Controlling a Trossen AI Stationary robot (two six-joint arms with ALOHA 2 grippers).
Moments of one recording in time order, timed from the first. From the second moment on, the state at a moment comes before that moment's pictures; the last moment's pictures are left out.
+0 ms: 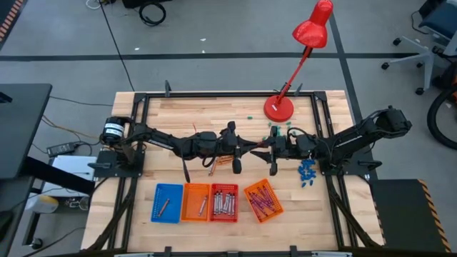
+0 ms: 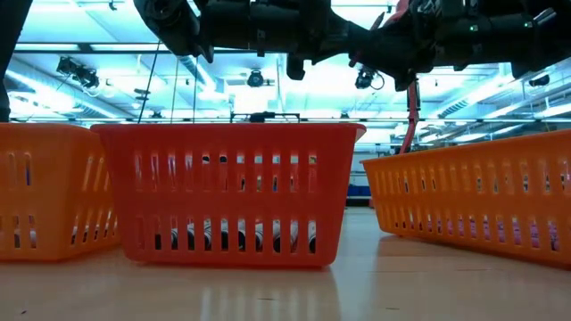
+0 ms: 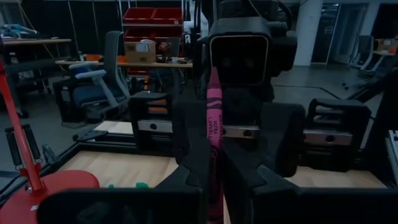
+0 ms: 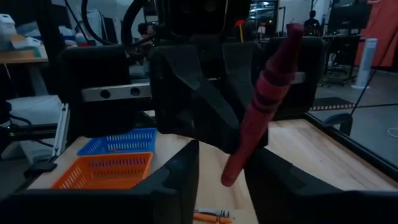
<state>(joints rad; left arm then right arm) -0.04 1.79 1.02 0.82 -0.16 0.00 0.14 1.24 0.37 0.90 0.22 0.02</state>
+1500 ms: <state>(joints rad) -0.15 1.56 1.02 0.03 -0.33 0.01 0.49 1.28 0.64 -0.01 0.16 0.87</state>
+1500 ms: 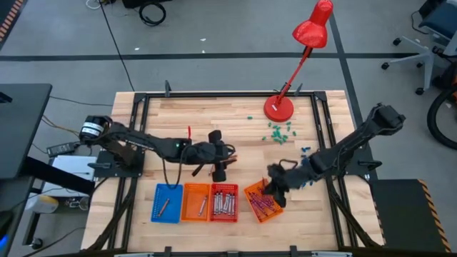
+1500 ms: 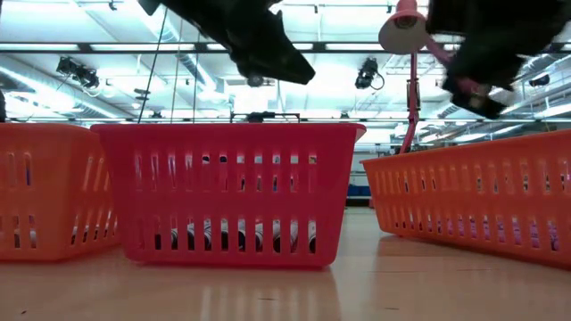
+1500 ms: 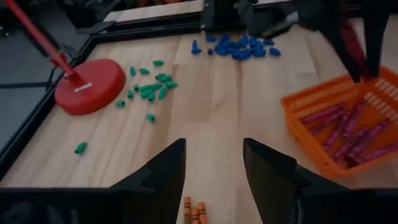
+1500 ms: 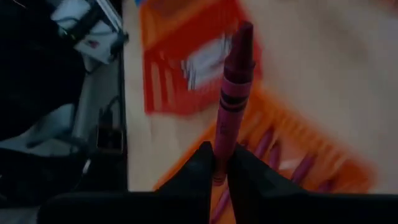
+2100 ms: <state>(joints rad) -0.29 1.56 1.02 -0.07 -0.38 0.04 0.56 1.68 0.89 -0.18 0.01 1.14</state>
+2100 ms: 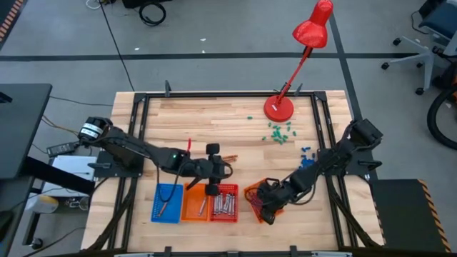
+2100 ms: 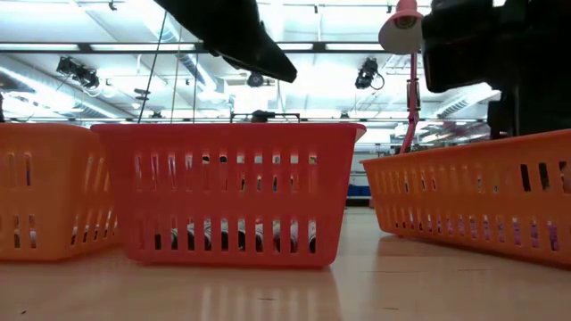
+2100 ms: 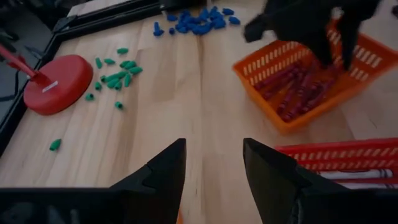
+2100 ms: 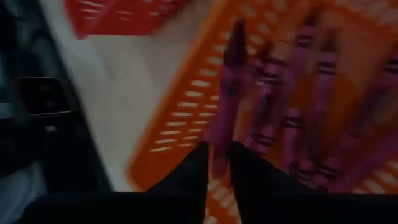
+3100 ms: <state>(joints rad) -0.07 1.71 1.02 -0.29 -0.29 -0.28 0.46 1.29 0.74 -0.38 0.59 0.62</state>
